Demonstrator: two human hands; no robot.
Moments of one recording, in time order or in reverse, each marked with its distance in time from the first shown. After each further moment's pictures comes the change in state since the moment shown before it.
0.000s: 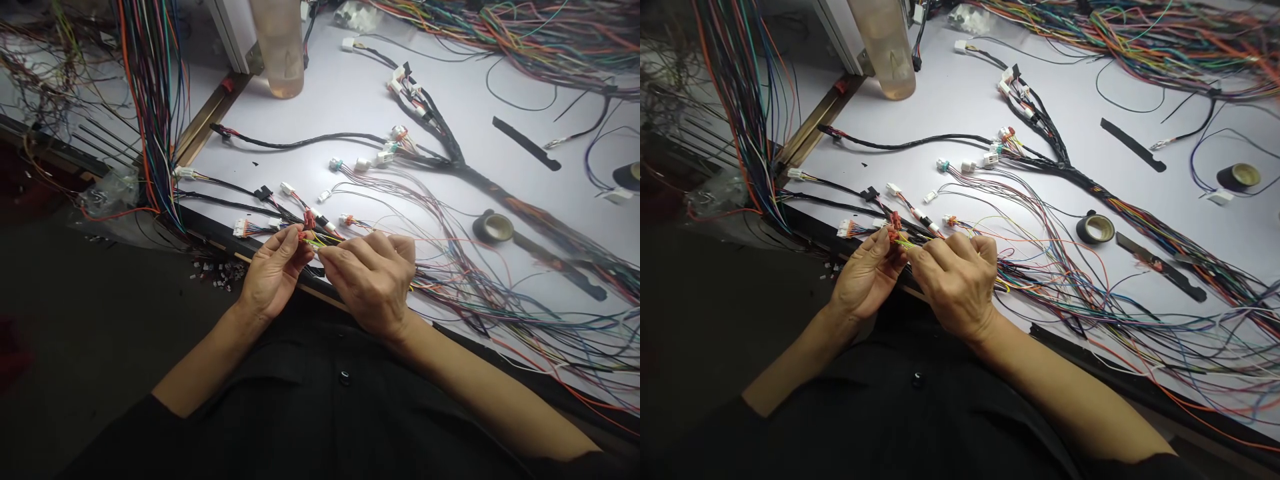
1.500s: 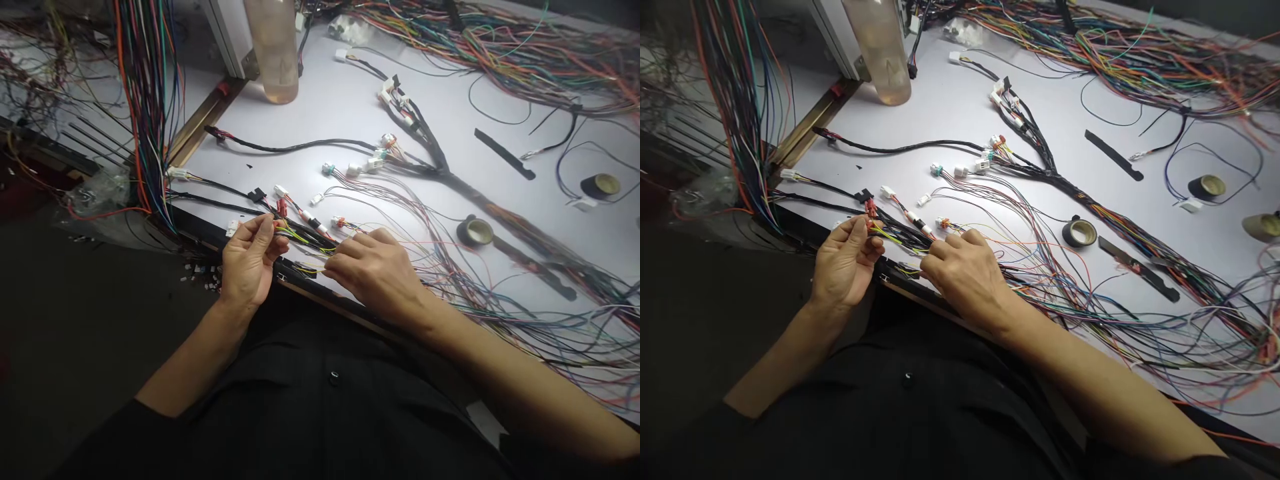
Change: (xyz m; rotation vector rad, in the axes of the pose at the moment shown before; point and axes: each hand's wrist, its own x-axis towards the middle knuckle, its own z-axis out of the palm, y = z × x) left_hand 0.012 0.010 -0.008 0.185 0.153 0.292; right_hand 0.013 0.036 -0.018 0.064 -0.483 -0.240
